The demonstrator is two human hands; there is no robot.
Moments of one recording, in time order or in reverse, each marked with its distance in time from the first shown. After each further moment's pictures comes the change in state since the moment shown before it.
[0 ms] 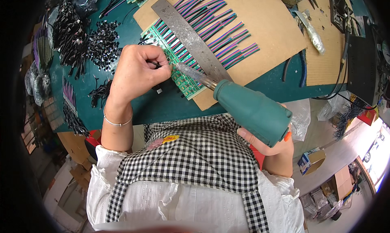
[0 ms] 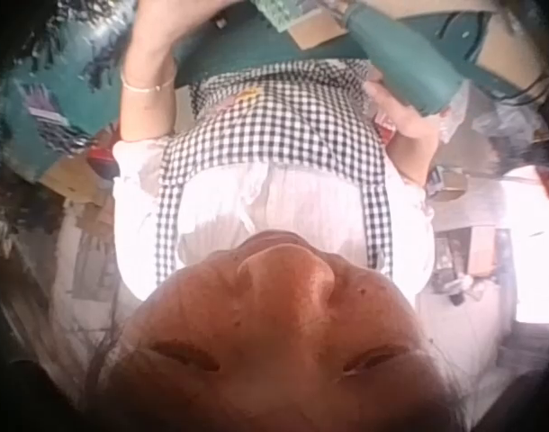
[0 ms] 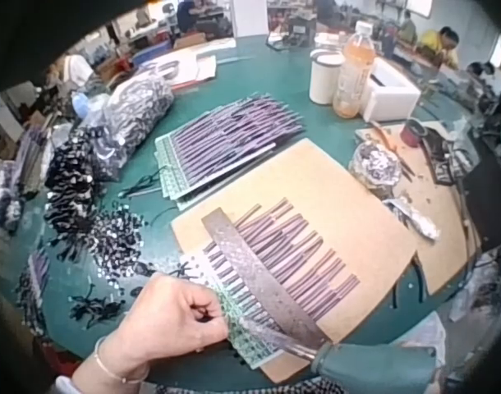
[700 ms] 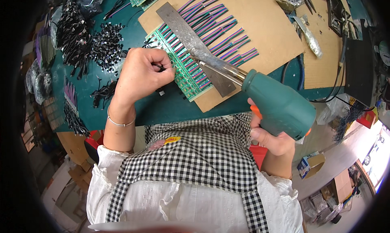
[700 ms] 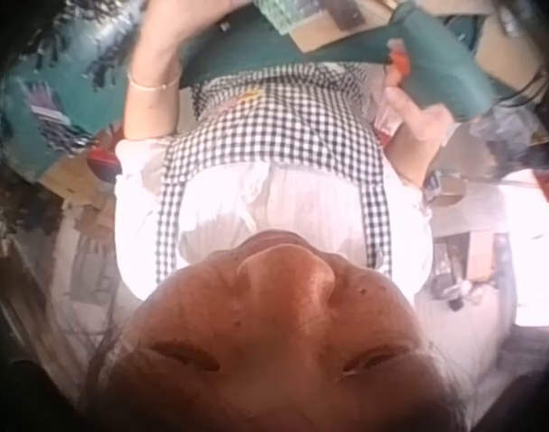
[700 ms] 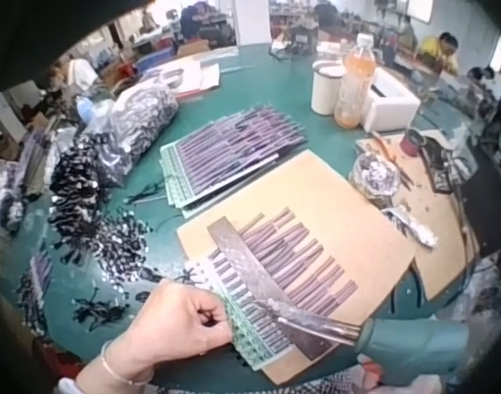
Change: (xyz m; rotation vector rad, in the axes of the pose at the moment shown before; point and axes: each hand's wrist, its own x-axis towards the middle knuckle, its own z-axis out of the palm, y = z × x) left_hand -0.001 -0.005 0.003 -0.012 0.032 0.068; right_hand -0.003 -0.011 0.007 0.453 0.308 0.224
